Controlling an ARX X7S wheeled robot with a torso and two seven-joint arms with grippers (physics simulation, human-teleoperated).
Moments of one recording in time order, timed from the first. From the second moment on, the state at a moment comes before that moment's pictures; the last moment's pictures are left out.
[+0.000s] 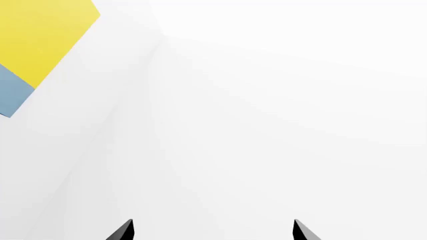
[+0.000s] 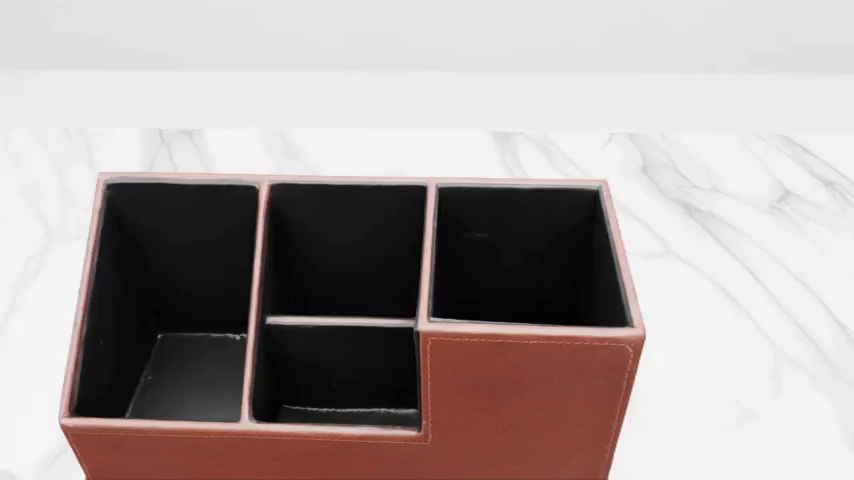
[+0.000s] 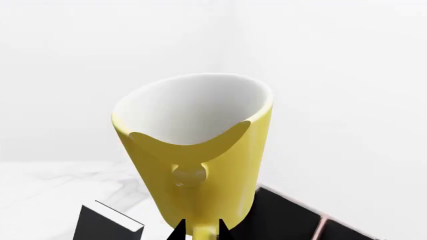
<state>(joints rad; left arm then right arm) 0.74 0.00 -0.49 1.05 0.42 0.08 -1.57 0.89 0.25 -1.84 -0.76 0.44 0.39 1.31</state>
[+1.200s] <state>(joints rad) 0.74 0.00 -0.49 1.05 0.42 0.07 -1.56 1.27 0.61 -1.74 -1.04 0.53 0.31 1.57</state>
